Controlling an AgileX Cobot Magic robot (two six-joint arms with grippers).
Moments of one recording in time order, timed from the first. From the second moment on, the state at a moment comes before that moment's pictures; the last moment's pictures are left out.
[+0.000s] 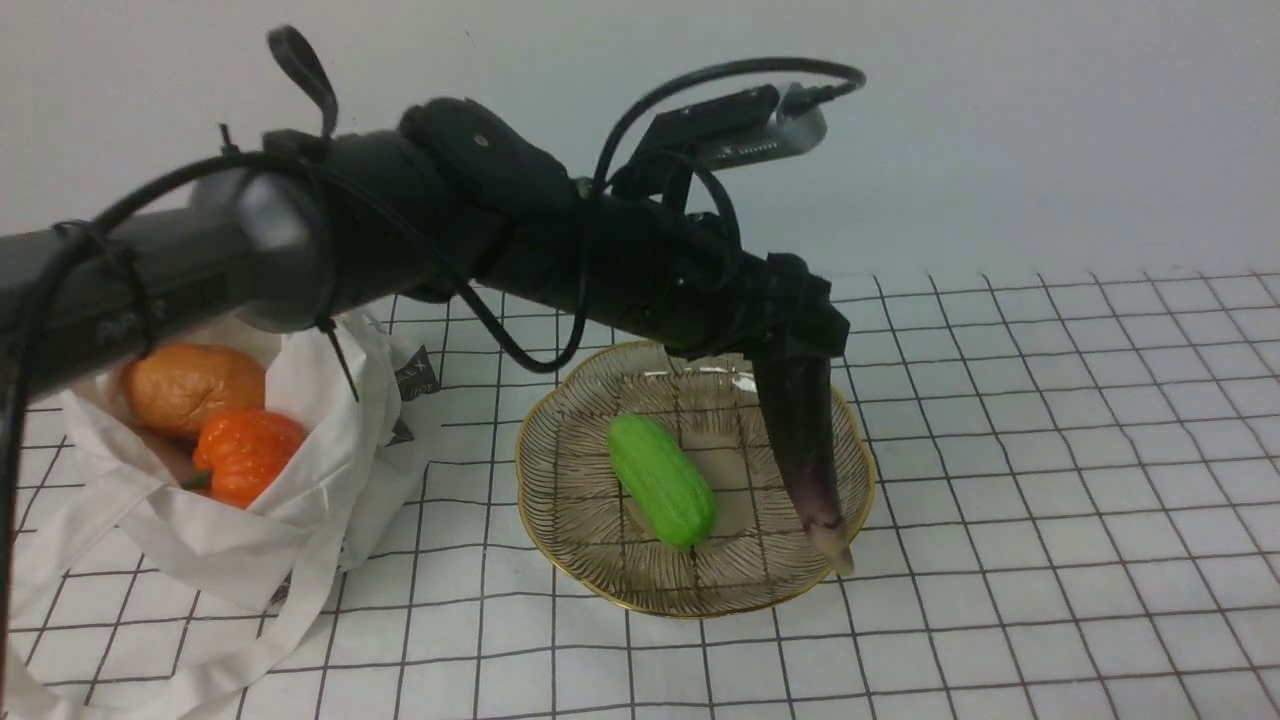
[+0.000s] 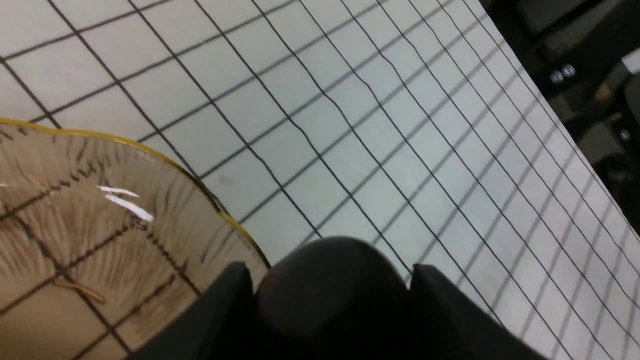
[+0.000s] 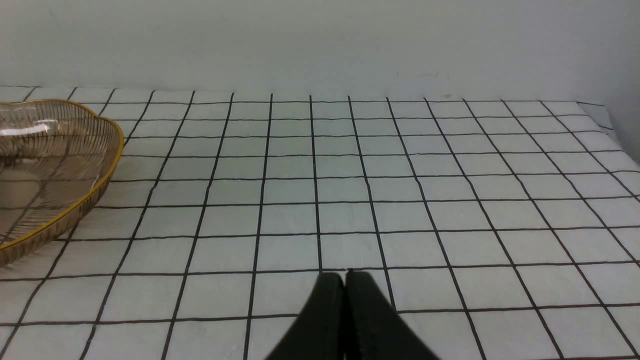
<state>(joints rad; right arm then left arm) -0.04 -0.02 0.02 0.00 0.40 -0.04 -0.50 1.91 -1.46 -1.04 0.59 0.66</state>
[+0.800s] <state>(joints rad) -0.04 -0.02 0.02 0.00 0.40 -0.04 -0.43 1.83 -1.46 -0.81 0.53 0.60</state>
